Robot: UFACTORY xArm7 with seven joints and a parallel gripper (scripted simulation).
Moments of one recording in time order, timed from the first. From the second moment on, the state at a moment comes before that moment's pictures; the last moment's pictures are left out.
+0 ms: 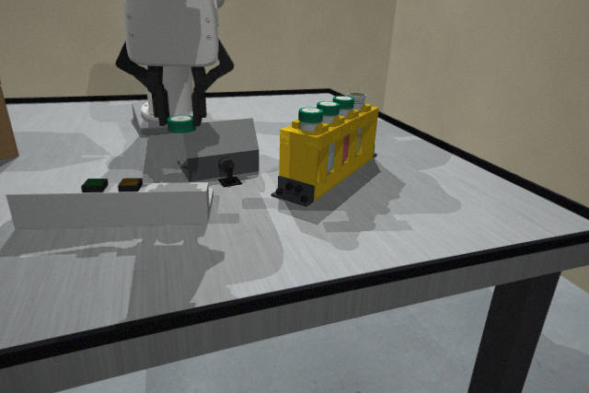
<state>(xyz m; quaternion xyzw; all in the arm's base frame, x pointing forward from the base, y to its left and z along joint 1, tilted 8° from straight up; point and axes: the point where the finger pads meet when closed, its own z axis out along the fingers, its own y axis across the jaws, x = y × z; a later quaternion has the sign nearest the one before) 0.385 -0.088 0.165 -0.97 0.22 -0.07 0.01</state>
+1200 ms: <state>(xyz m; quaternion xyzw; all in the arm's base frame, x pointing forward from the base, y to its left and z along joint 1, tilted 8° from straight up) 0.400 -0.090 0.078 -0.97 0.22 -0.07 0.01</state>
